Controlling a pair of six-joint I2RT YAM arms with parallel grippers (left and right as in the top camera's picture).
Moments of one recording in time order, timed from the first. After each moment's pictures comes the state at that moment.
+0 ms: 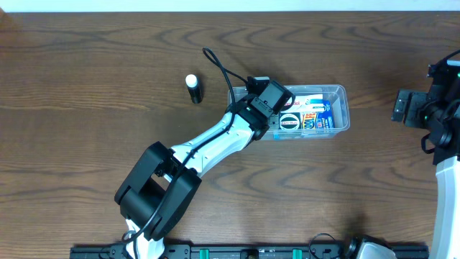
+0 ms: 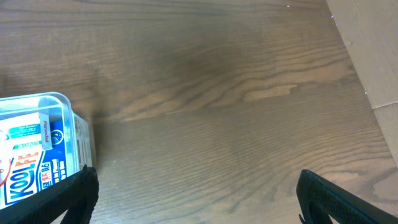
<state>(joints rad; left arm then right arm) -0.75 1.95 1.34 -0.45 -0.21 -0.70 -0.33 1.23 1.21 -0.80 0.05 -0.15</state>
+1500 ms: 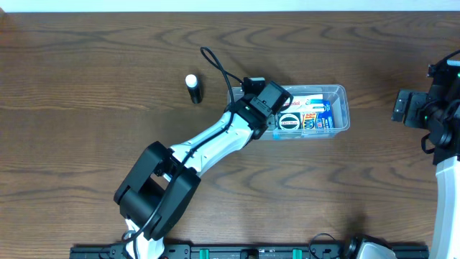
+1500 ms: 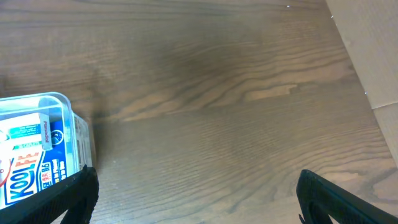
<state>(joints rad) -0.74 1.95 1.34 -0.50 -0.26 -0.71 -0.33 1.23 1.21 -0.80 0.05 -0.15</state>
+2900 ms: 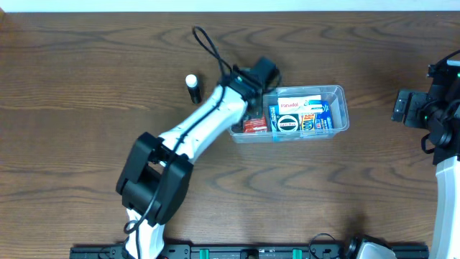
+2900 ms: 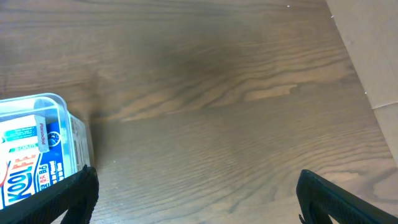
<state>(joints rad) -0.62 2.01 1.63 -0.91 -0.15 -0.61 -0.33 1.23 1.21 -0.80 0.05 -0.15</state>
